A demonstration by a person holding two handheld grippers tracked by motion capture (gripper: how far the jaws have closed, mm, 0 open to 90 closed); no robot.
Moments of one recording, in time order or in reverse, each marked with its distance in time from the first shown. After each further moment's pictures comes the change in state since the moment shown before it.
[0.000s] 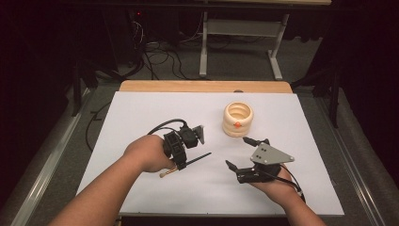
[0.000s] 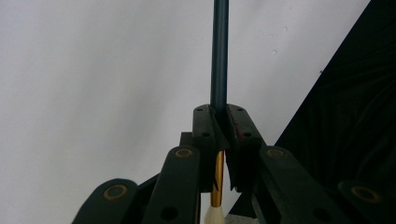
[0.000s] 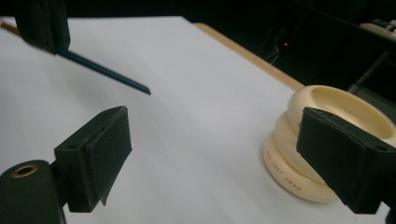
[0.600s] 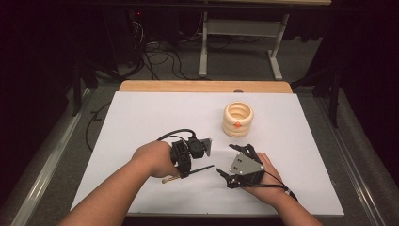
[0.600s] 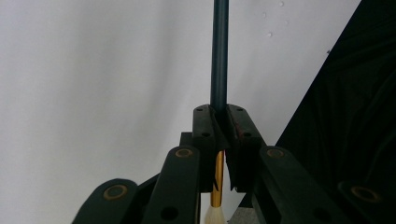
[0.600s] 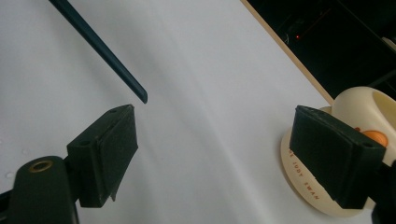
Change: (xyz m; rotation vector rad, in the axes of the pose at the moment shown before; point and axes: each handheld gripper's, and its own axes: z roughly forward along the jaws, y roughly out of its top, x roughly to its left) left arm -0.010 0.013 0.030 0.095 -0.015 0.096; right arm 0.025 -0.013 0.033 0.131 -0.008 -0.272
